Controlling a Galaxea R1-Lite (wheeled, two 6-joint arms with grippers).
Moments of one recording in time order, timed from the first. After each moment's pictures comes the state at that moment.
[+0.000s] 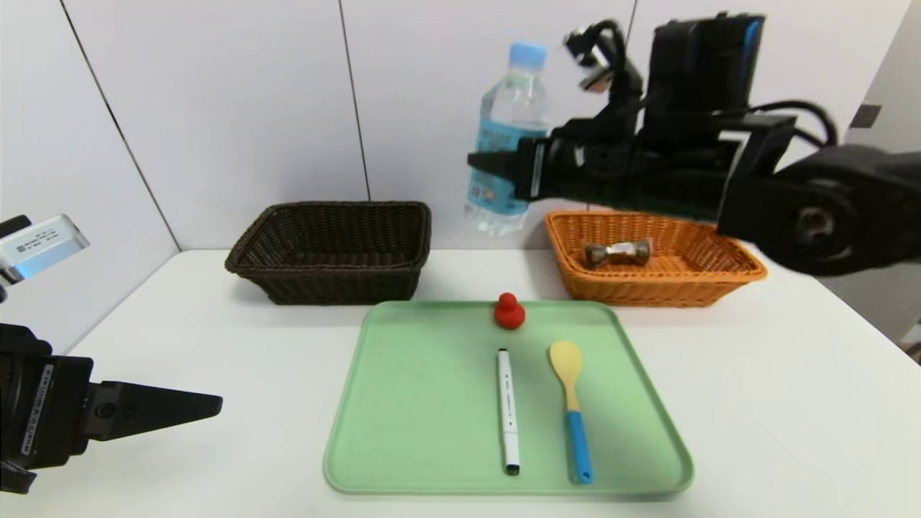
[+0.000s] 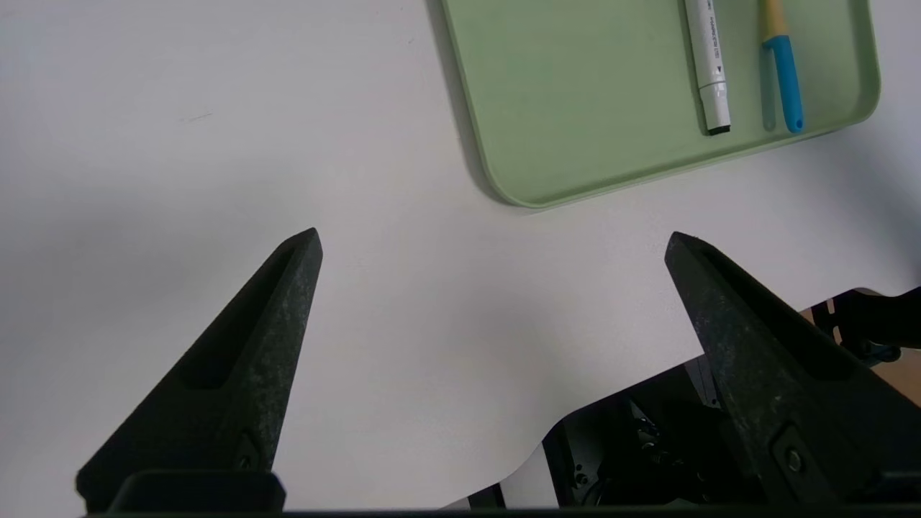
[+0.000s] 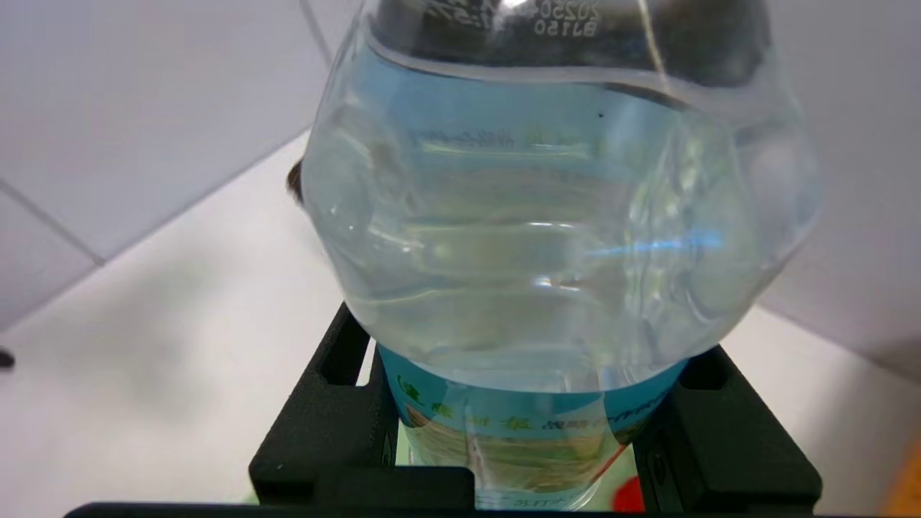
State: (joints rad) left arm -0.23 1.12 -1.04 0.67 -0.27 -0.20; right arm 0.56 1.82 -1.52 -0.24 0.20 0.14
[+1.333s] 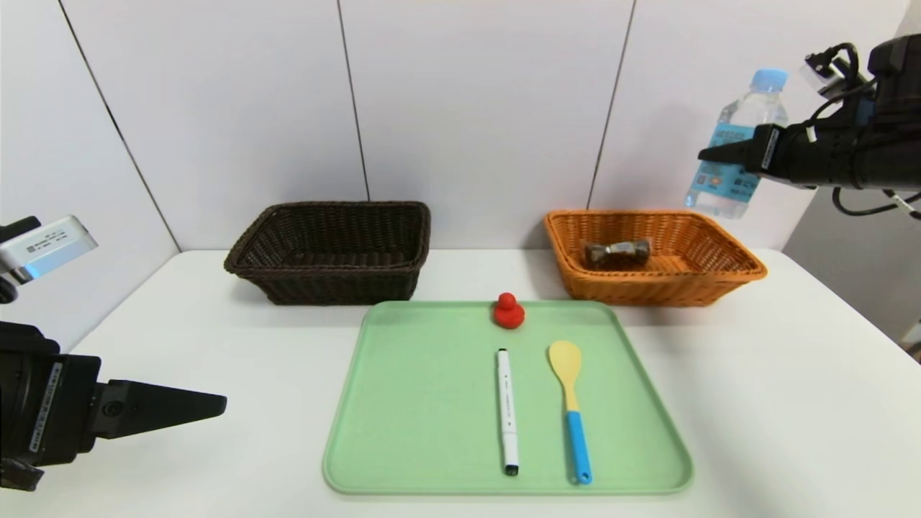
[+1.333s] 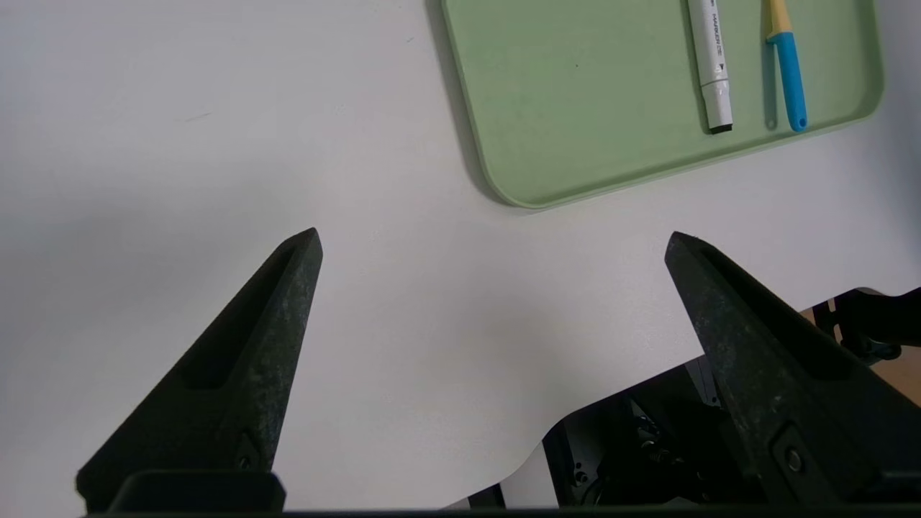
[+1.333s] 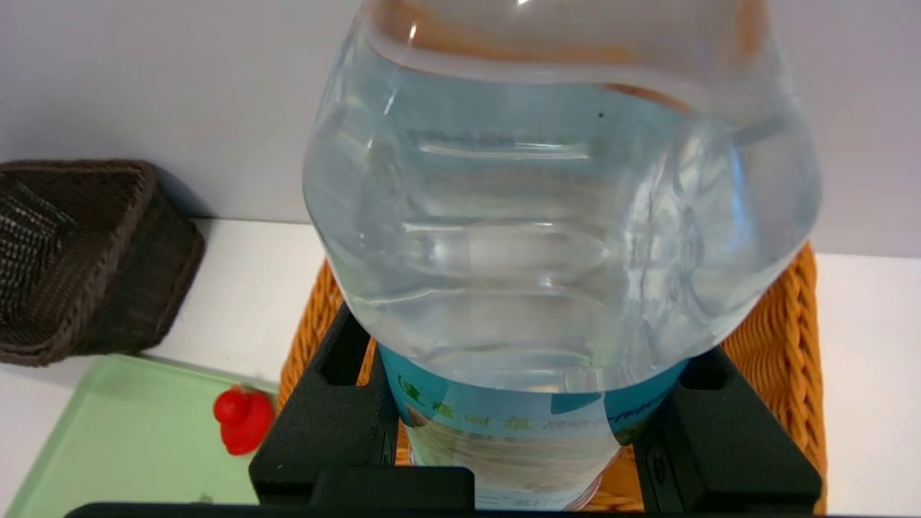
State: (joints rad) left arm -0.23 1.13 -1.04 0.67 -0.27 -0.20; right arm -0.11 1.82 -1.50 -0.02 0.40 0.15
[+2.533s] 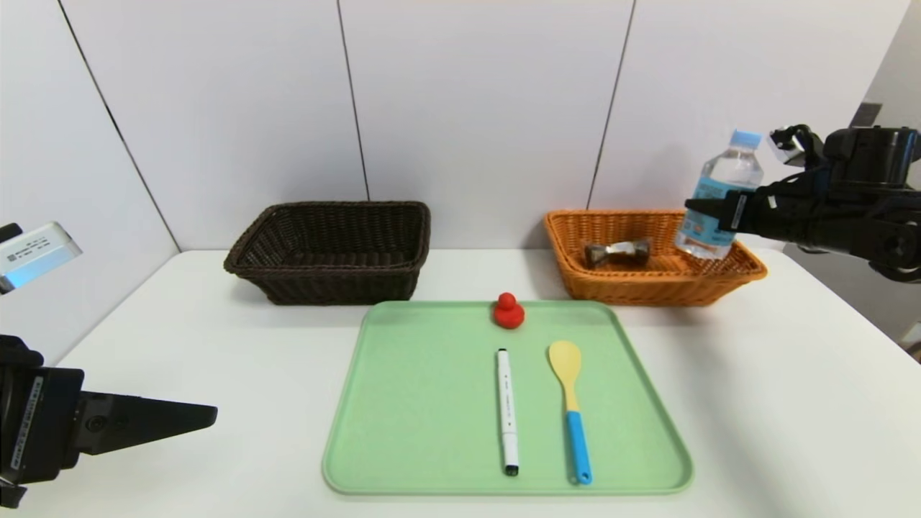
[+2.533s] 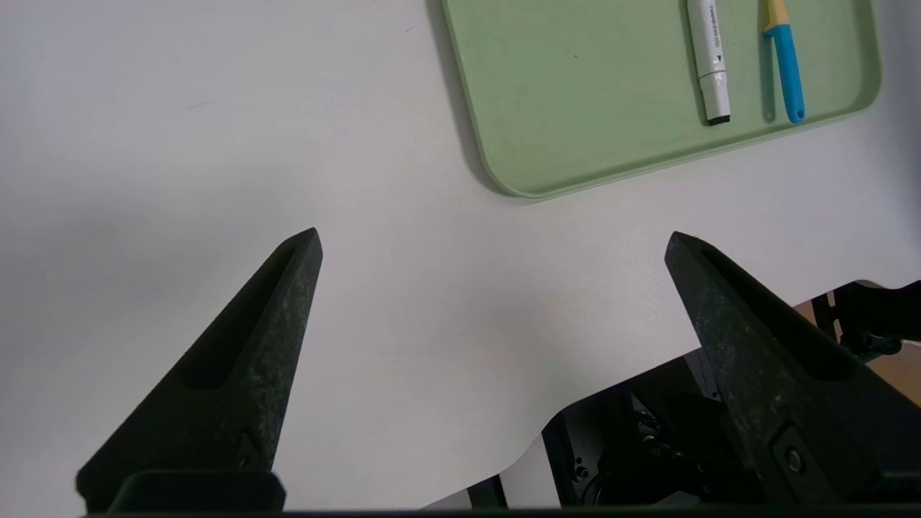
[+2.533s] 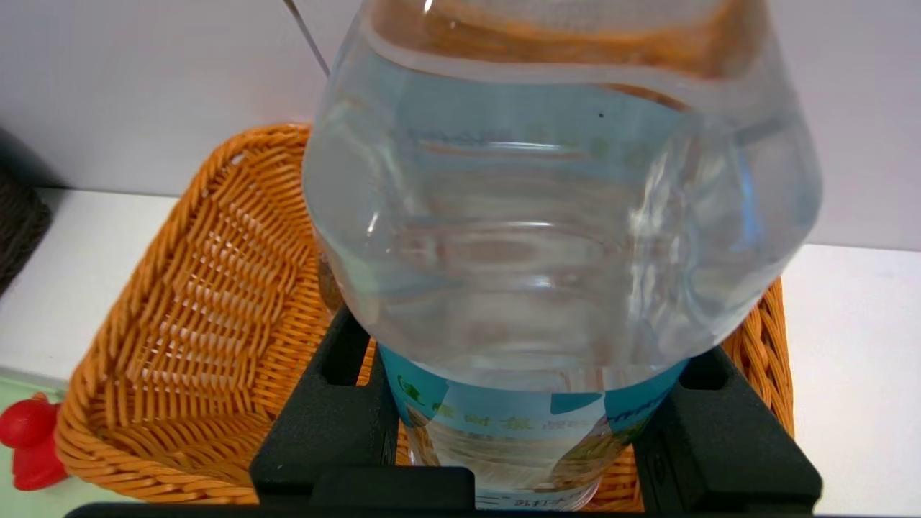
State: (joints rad) left arm -0.23 1.10 -1.03 0.67 -0.27 -0.20; right arm -0.13 1.92 -1.22 -0.44 0.36 0.05
